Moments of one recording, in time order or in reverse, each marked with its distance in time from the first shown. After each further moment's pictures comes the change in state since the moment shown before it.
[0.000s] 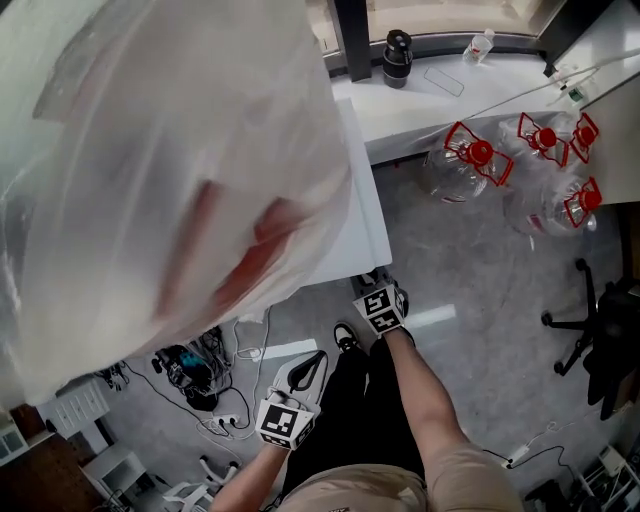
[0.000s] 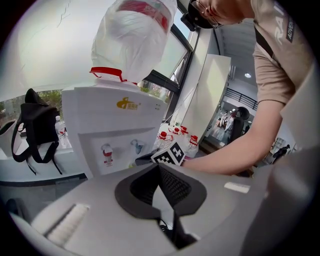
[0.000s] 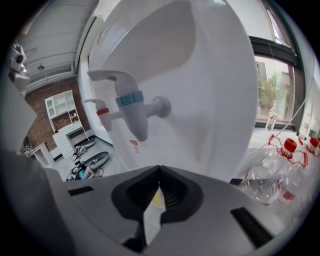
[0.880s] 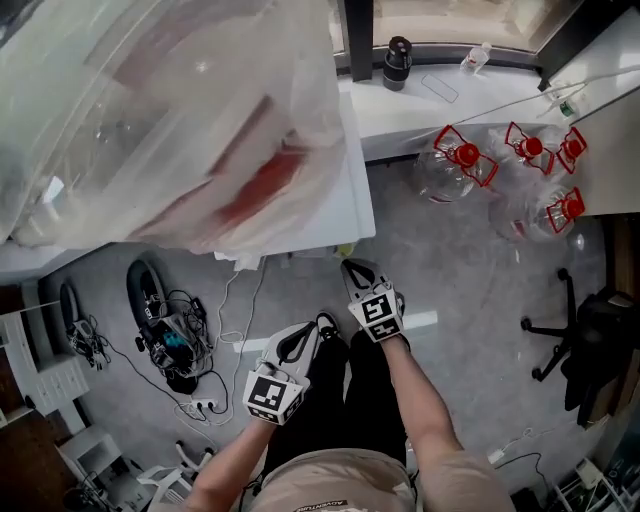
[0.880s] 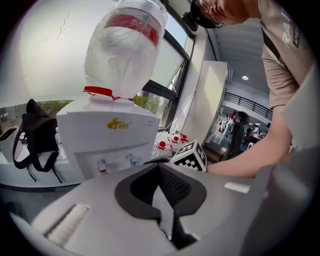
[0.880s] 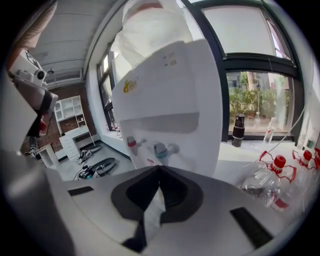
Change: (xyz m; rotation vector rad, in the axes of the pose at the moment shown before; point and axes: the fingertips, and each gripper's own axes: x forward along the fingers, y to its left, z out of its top) left arm -0.005 -0.023 0.044 0.029 -0.104 0.018; right arm -0.086 0.025 0.044 -0.011 -0.084 0.036
